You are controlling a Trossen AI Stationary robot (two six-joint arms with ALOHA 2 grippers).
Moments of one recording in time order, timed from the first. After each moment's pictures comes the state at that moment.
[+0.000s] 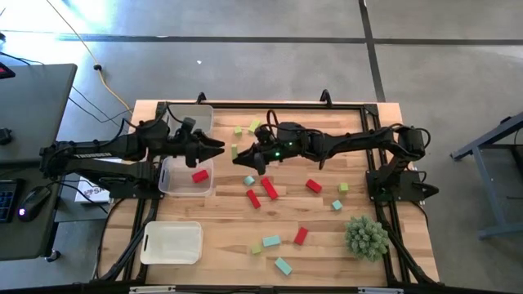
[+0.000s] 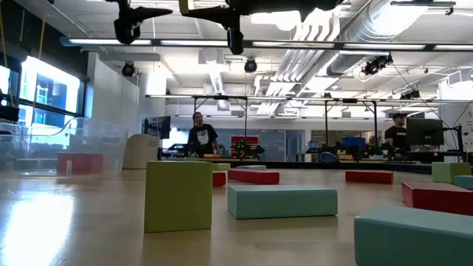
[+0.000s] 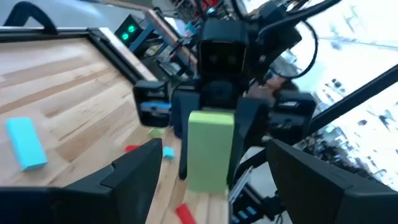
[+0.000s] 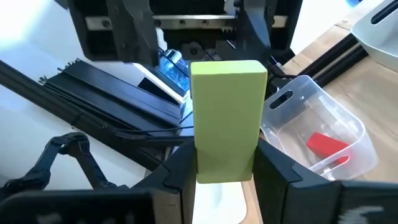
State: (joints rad) left arm 0.25 0.76 0.66 -0.01 0.08 -0.80; right arm -0.06 1.74 1.29 0.32 -0.23 0.76
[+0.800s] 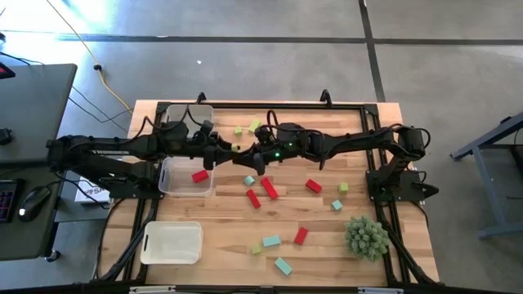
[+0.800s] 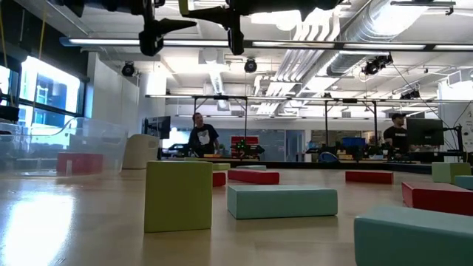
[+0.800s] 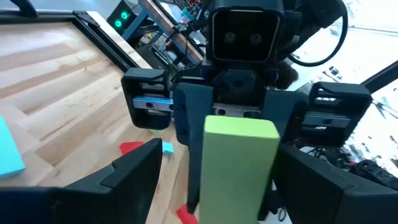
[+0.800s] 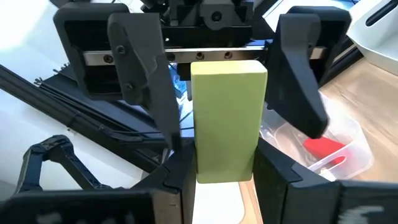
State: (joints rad) left arm 0.25 0.97 0.66 0.19 0.13 -0.78; right arm -0.05 1.74 1.29 0.31 -0.21 0.76
